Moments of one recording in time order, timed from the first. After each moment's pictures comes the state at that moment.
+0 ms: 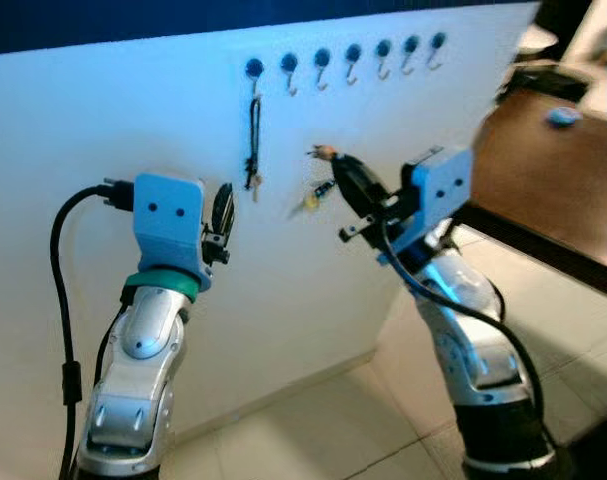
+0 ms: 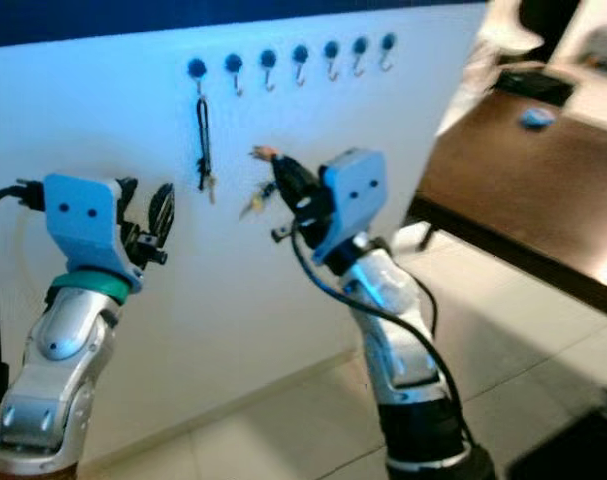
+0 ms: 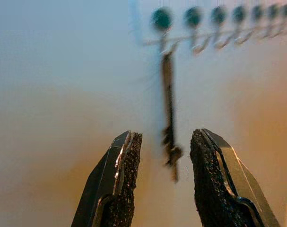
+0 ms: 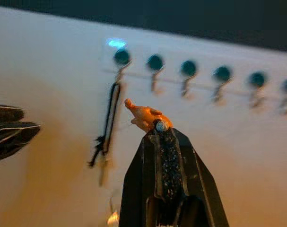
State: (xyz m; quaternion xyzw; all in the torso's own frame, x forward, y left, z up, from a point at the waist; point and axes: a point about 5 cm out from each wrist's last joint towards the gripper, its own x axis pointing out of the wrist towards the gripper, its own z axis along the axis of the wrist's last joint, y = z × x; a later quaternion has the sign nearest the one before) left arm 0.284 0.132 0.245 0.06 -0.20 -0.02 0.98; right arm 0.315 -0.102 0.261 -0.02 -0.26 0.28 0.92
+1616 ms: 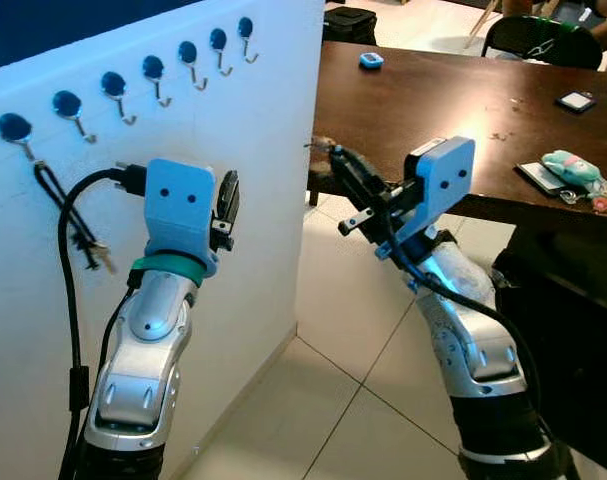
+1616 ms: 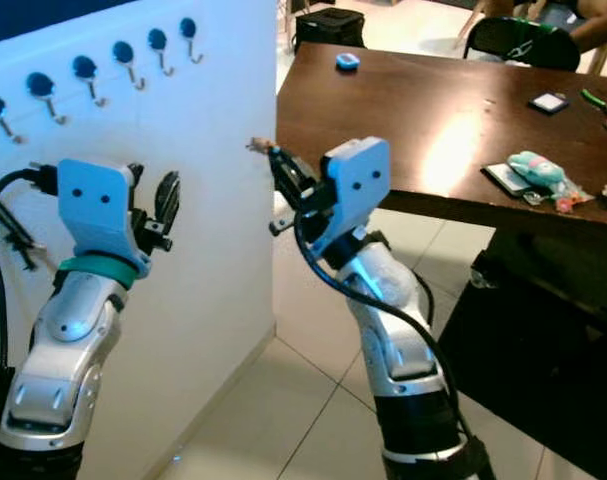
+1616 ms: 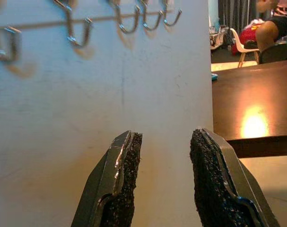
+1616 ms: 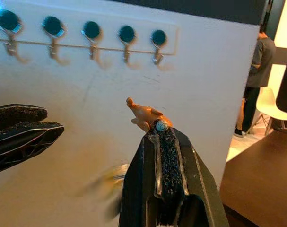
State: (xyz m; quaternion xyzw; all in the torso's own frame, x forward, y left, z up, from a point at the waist) left arm 0.294 0.128 0.245 0.07 -0.19 -0.02 0.98; right arm 0.317 -0.100 0.260 -0.02 -0.25 0.29 0.92
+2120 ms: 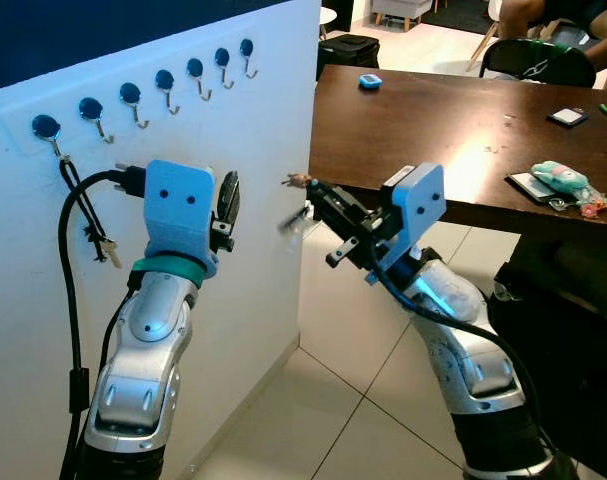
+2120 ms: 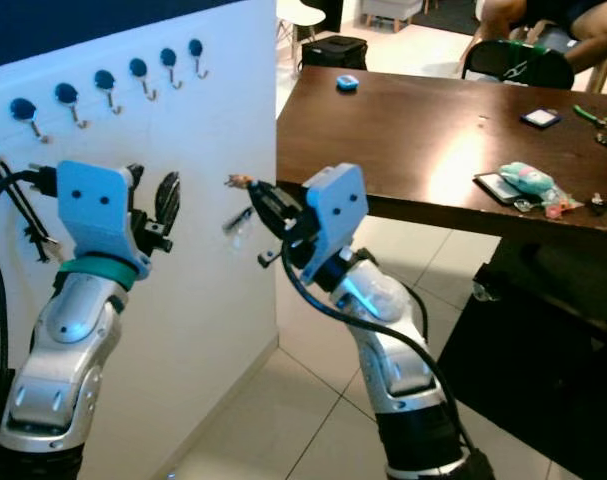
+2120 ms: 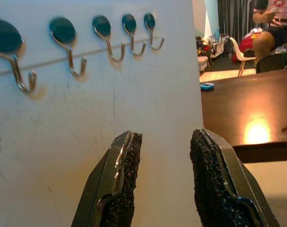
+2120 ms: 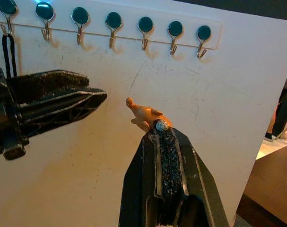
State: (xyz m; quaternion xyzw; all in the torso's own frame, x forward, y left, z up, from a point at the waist) left arm 0.292 0.128 0.240 0.07 -0.19 -0.02 0.98; right arm 0.310 -0.090 0.239 -0.03 -0.21 0.36 0.91
